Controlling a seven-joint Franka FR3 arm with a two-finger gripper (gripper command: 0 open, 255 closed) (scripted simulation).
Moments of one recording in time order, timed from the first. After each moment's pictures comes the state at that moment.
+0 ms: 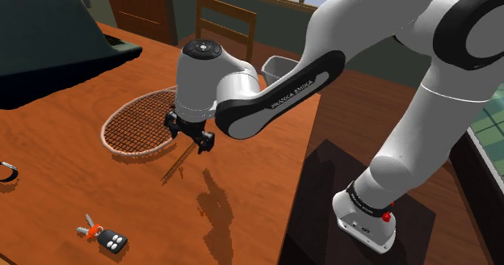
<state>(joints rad) -0.23 0.22 0.91 -2.13 -0.40 2.45 2.12</state>
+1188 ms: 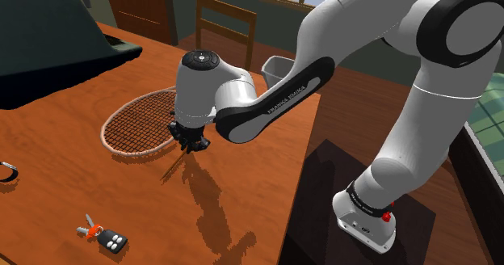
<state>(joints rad) -0.19 0.28 0.87 -2.13 -0.48 2.48 2.17</state>
